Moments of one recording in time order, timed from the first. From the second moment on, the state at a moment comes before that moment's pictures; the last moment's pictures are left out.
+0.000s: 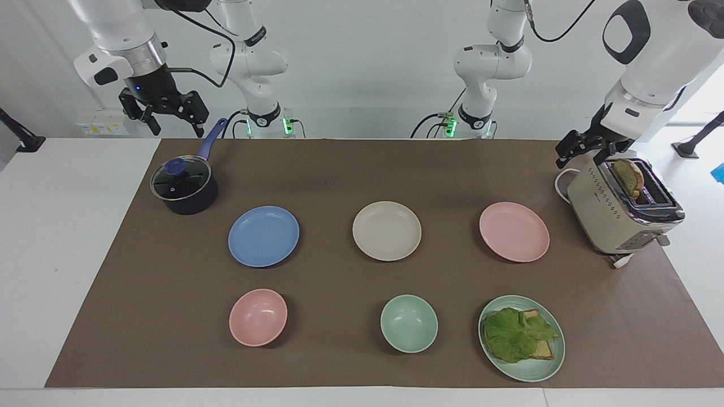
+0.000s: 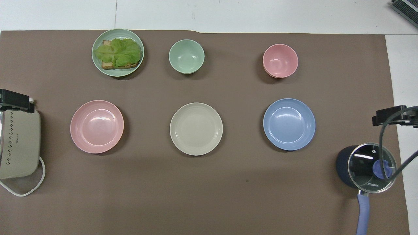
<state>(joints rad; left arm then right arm) -0.07 -0.02 0.09 -1.73 -0.03 1.66 -0.04 0.04 -0.10 -0.08 -1.61 -0.02 1.51 0.04</state>
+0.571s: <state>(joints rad) -0.04 0.03 0.10 -2.03 -0.03 2.01 -0.04 0.04 -0.10 -0.08 -1.61 -0.02 1.51 0.04</state>
